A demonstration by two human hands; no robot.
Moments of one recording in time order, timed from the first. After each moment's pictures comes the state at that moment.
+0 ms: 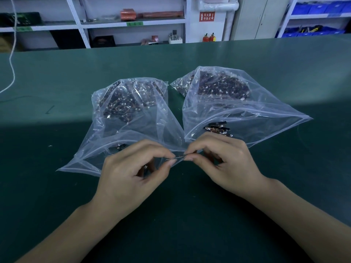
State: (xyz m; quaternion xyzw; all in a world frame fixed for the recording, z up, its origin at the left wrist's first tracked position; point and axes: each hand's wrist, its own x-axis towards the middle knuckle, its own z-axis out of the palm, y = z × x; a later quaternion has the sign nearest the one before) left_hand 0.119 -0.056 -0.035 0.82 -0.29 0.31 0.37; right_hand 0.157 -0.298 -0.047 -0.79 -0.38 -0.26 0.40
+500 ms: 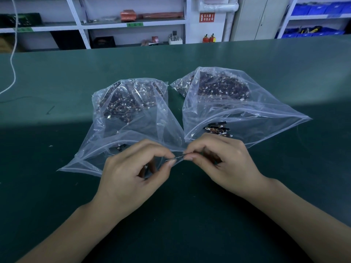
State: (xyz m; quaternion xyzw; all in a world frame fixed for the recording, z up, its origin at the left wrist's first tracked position) left_hand 0.119 -0.055 -0.038 0.83 -0.29 0.31 0.36; right_hand 0.156 -0.297 -0.045 -0.80 -0.37 -0.25 0.41
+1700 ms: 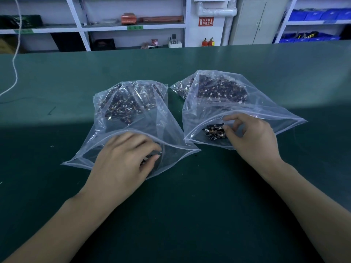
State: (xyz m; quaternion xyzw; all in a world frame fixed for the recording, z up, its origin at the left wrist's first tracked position) left_hand 0.137 -0.030 -0.031 0.92 -0.26 0.27 0.10; right_hand 0.197 -0.355 -0.046 -0.91 -0.05 -0.27 0.30
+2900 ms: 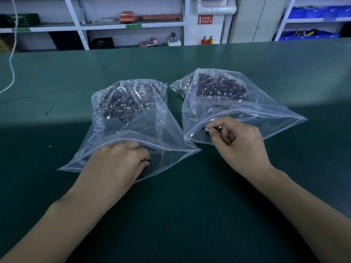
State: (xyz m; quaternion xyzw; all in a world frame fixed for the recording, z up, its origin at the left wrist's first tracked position) left_hand 0.132 -0.024 -0.021 0.96 -0.22 0.19 0.04; right_hand 0.172 -0.321 -0.038 -0.87 -0.16 -0.30 0.35
